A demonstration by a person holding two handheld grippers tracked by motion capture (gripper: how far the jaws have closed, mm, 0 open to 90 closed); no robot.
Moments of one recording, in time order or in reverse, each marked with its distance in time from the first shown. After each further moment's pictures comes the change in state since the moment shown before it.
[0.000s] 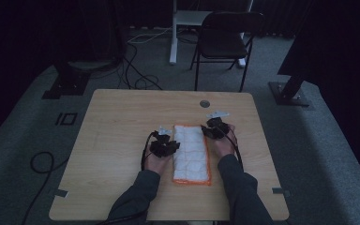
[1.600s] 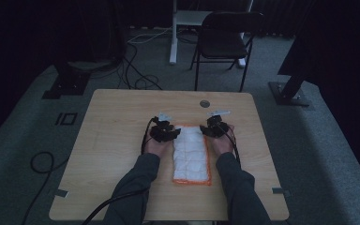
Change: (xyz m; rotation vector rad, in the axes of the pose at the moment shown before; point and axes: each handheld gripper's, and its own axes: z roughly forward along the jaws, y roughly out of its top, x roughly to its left) left arm 0.030 0.038 0.024 -0.061 0.030 0.061; right arm -0.008 0.000 0.015 0.028 0.043 0.090
